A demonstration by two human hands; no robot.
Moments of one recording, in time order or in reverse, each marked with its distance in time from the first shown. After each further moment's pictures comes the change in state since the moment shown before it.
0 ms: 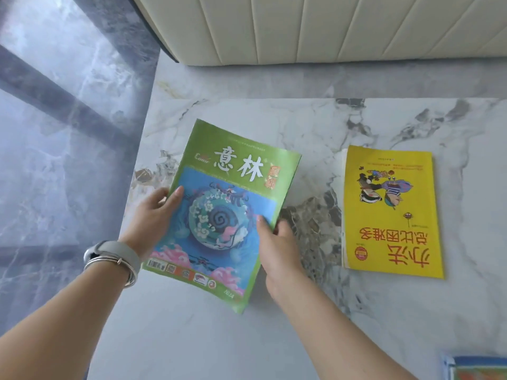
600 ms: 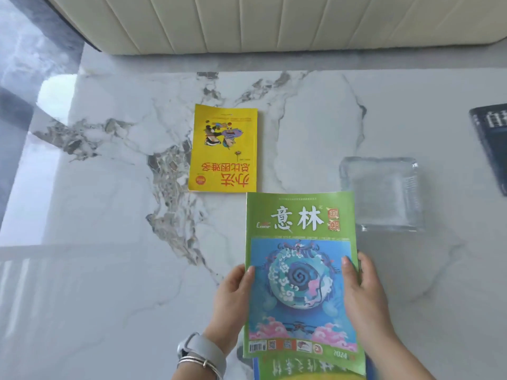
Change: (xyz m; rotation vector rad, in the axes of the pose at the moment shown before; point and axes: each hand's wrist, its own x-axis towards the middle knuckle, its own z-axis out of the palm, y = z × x) left_hand -0.337 -0.021 0.306 -0.309 -0.290 -0.316; right_hand -0.131 0.088 -0.403 -0.272 0.330 -0.180
